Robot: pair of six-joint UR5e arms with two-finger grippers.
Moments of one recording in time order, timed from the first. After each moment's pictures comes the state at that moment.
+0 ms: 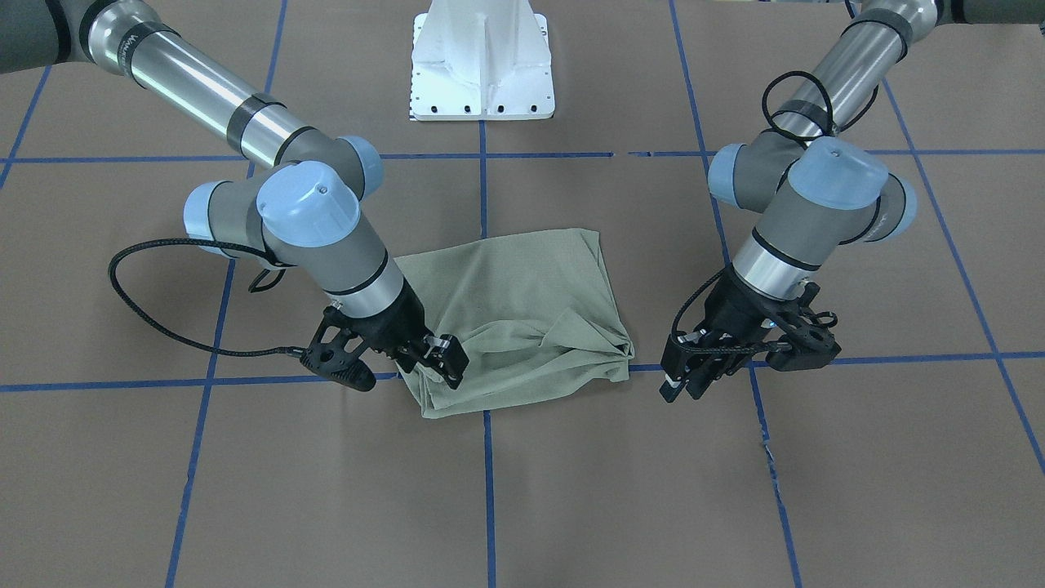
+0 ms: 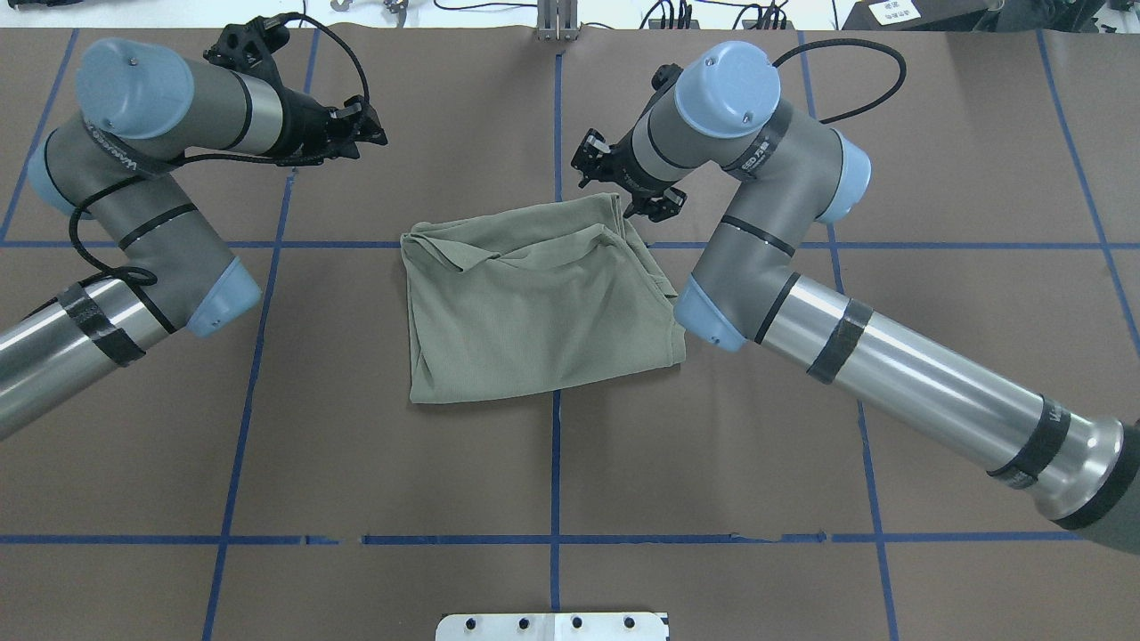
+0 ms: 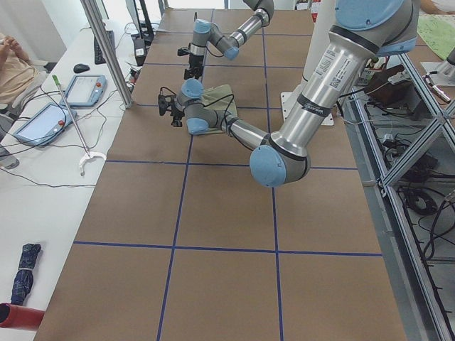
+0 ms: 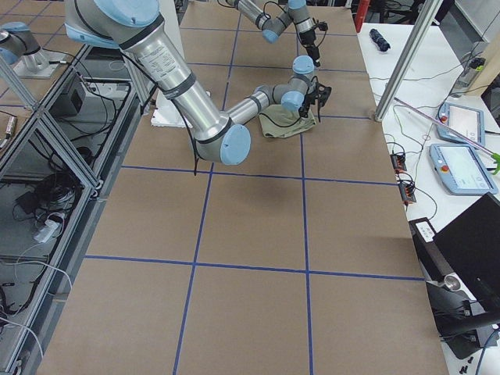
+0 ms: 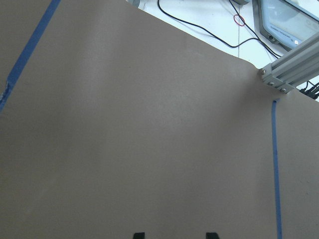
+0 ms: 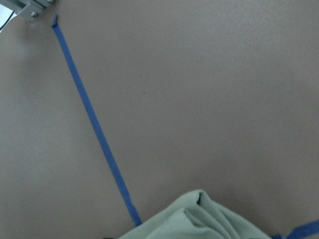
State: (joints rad) left arm -0.88 -2.12 -1.38 -2.41 -1.92 -1.43; right arm 0.70 -0.79 1.29 -1.03 1.93 1.68
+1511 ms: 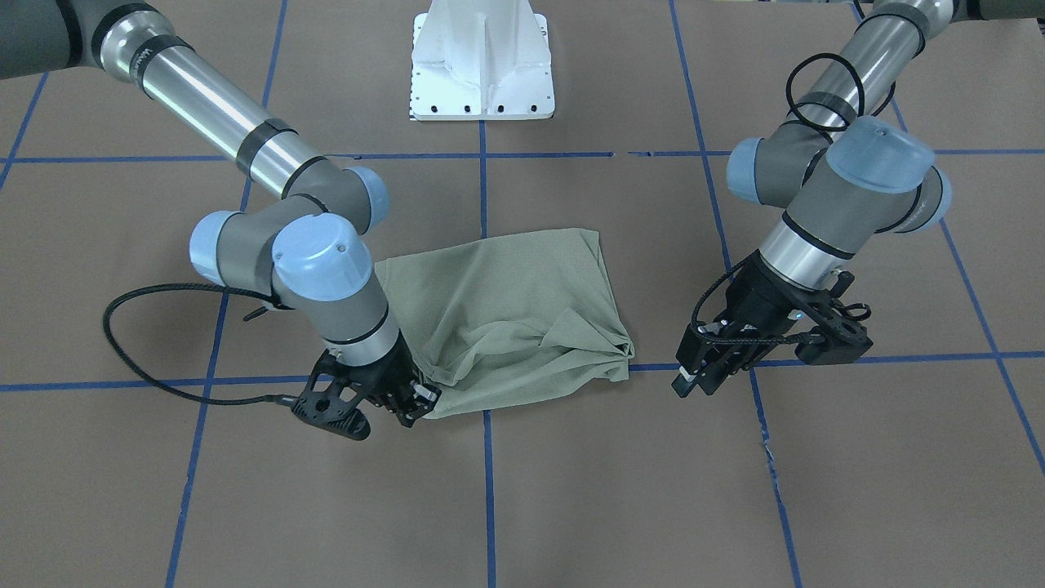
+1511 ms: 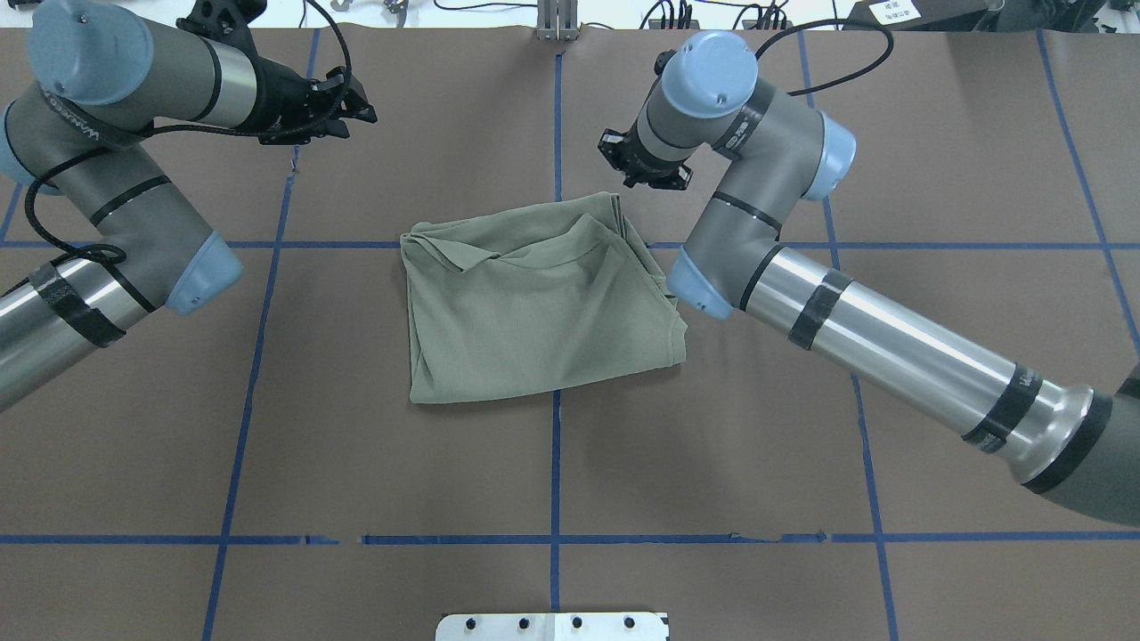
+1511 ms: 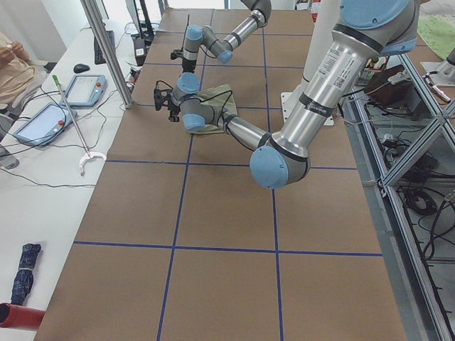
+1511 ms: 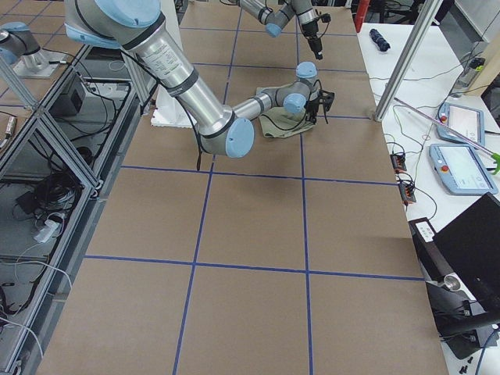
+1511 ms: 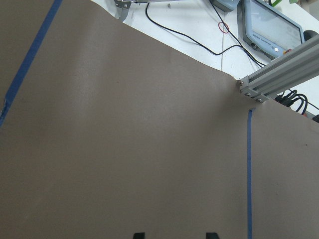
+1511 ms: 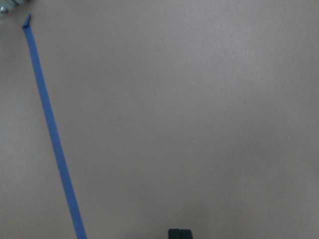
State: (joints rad) left arm -0.91 -2.12 -1.43 -2.40 -1.97 -1.44; right arm 0.78 -0.71 1.09 -1.06 1.93 1.49
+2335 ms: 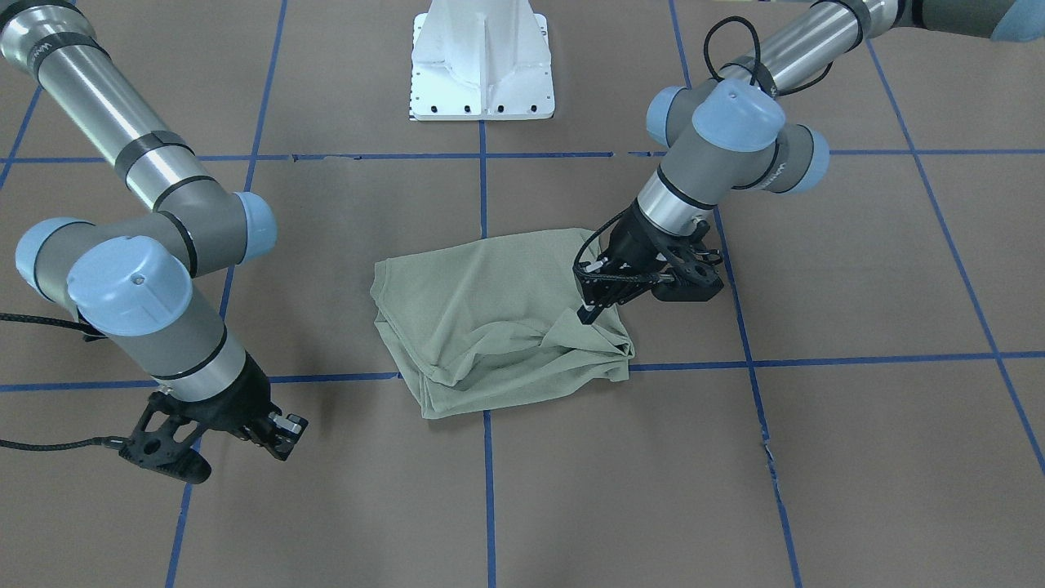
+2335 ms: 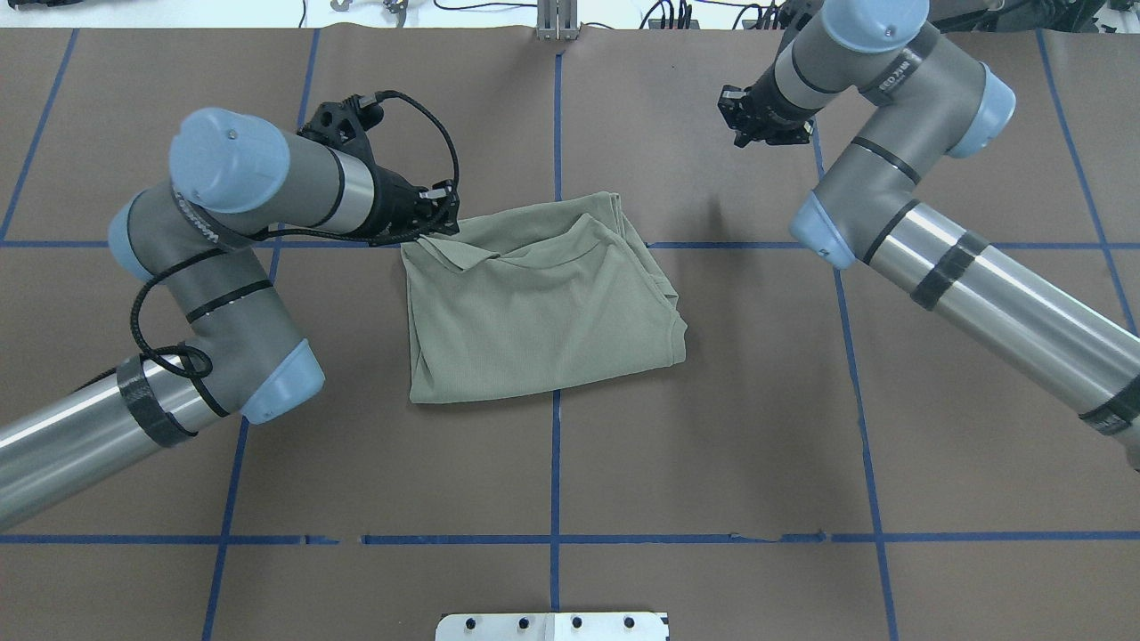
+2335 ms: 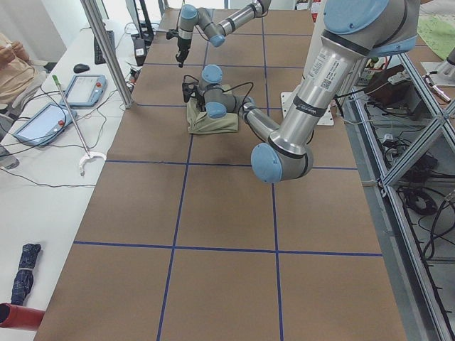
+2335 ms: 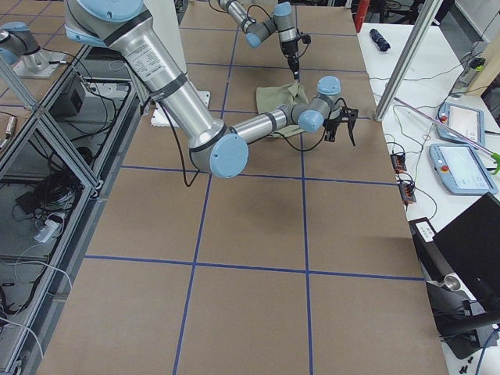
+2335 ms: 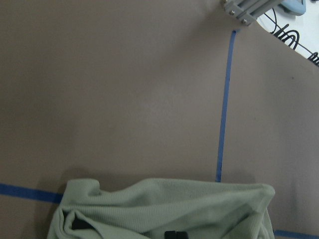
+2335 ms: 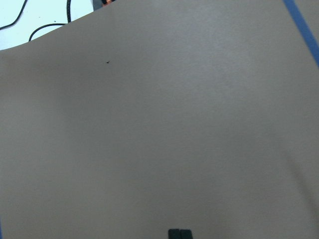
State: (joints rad) left arm -0.69 -2.15 -1.54 -2.23 -1.89 -1.52; right arm 0.92 -0.90 1.24 -1.07 2.01 1.32
